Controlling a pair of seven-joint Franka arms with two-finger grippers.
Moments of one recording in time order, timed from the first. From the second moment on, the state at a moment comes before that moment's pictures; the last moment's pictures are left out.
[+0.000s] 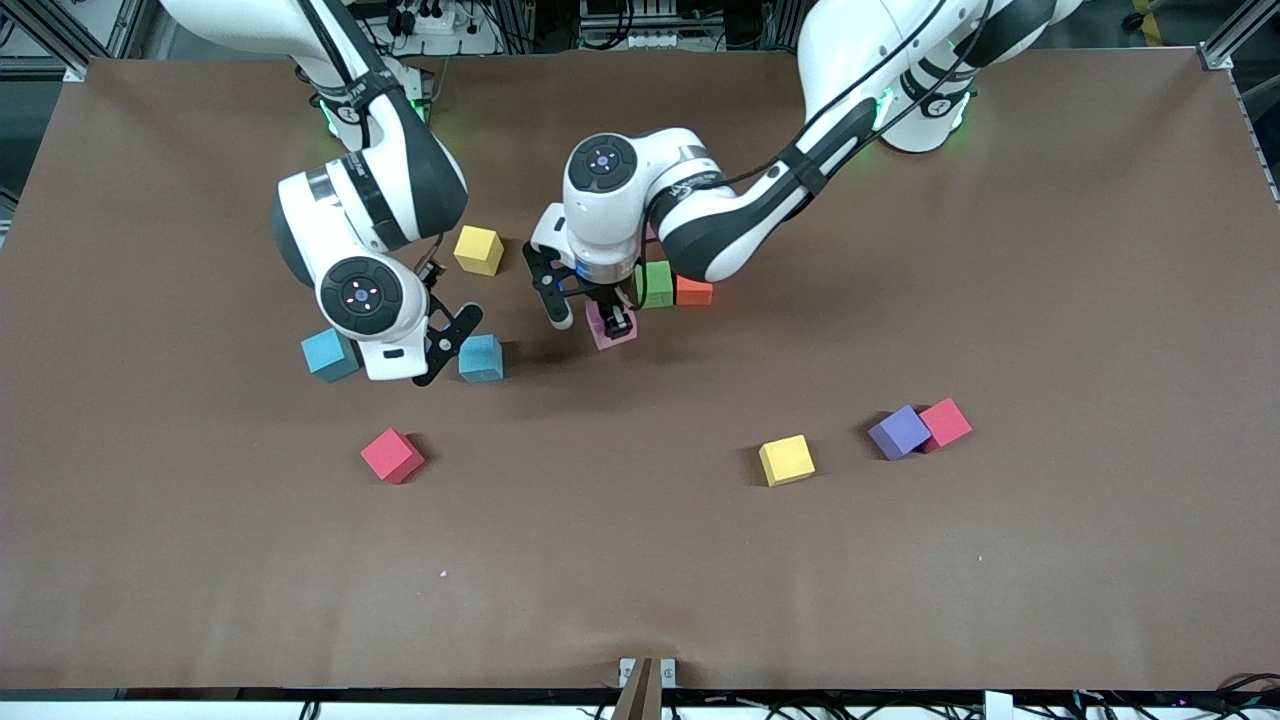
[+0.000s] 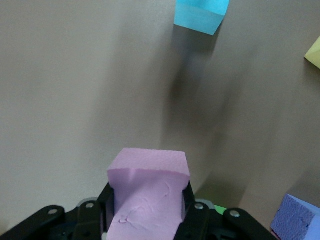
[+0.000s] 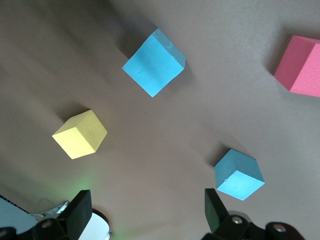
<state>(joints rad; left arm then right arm) -0.49 0.76 -0.57 -1.39 0.43 2.11 0.05 0.39 0.35 0.03 -1.70 -0.09 1.59 -0.49</state>
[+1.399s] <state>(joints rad) -0.61 0.80 -0.55 -1.52 0.50 2.16 0.04 0.06 0.31 0.02 -1.79 -0.09 1.59 -0.46</state>
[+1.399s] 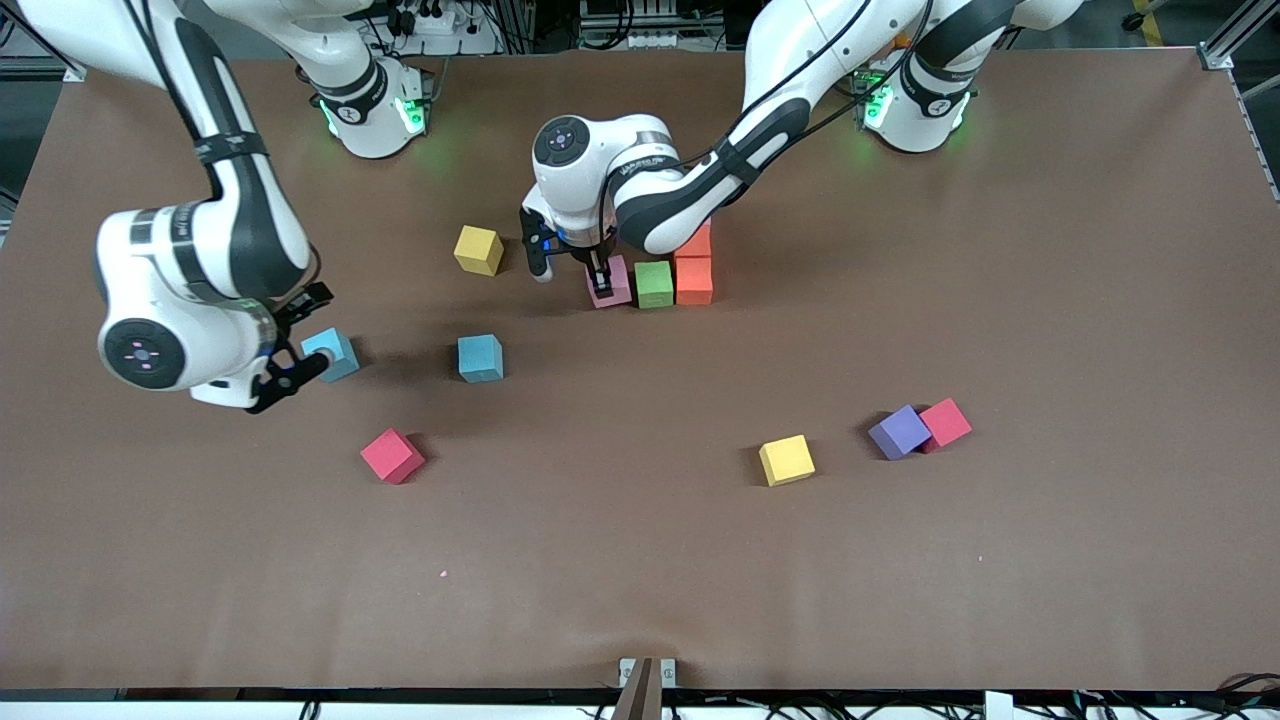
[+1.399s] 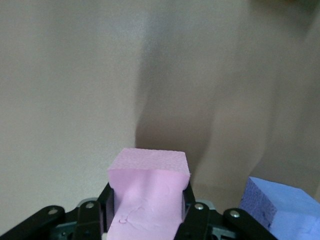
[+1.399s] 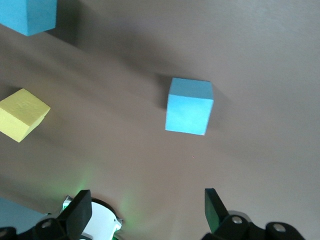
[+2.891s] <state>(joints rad) -0.57 0.72 -0.51 -1.72 0.52 2.35 0.04 0.07 0.37 0.04 -1.79 0.04 1.78 -0.40</state>
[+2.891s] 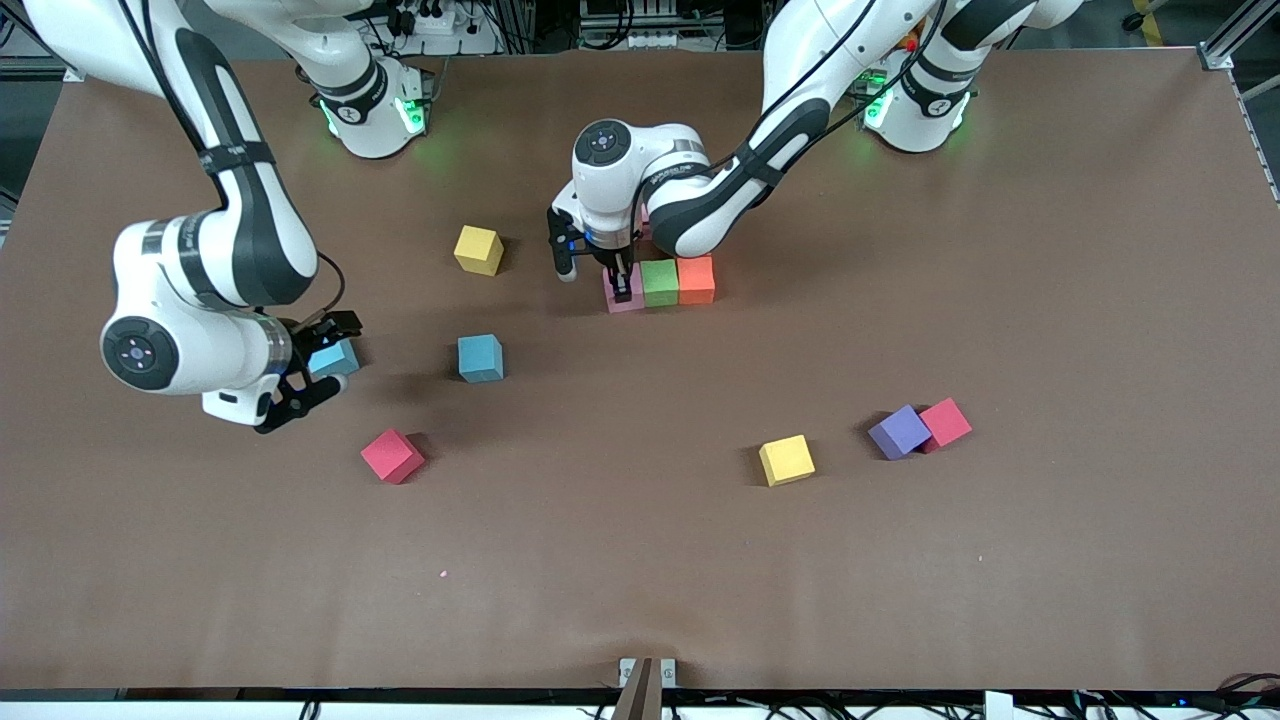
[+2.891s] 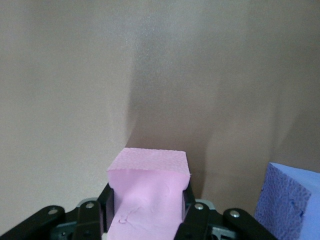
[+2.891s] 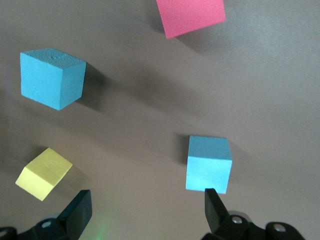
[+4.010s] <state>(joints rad) -0.49 0.58 -0.52 -1.63 0.32 2.21 -0.06 0.28 0.44 0.05 -1.91 0.08 2.09 -0.15</state>
